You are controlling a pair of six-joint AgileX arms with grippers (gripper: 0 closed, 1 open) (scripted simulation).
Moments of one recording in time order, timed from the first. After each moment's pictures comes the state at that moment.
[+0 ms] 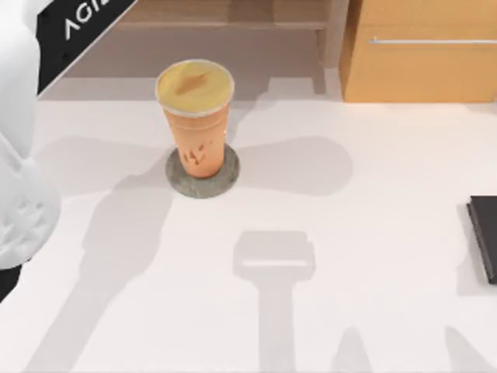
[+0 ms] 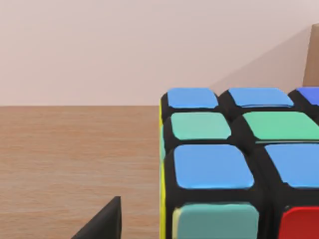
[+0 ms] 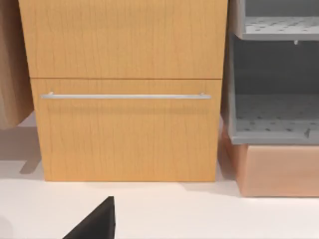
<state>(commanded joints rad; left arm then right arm) -0.60 2.26 2.39 -0.12 -0.55 0.02 0.00 0.00 0.00 0.00 0.00 0.00</state>
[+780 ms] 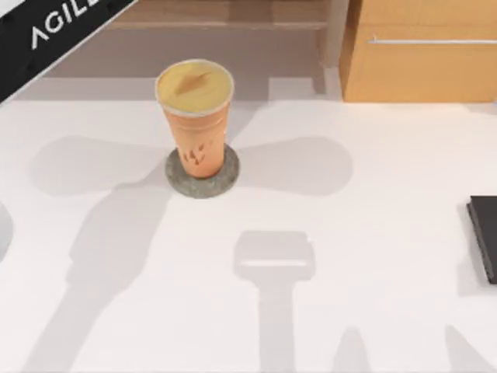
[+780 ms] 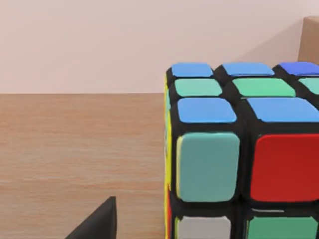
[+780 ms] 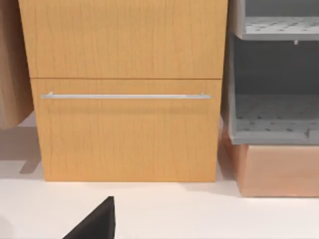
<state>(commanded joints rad) -0.64 2.11 2.14 -0.03 -0.59 0.02 0.00 0.00 0.00 0.00 0.00 0.00</state>
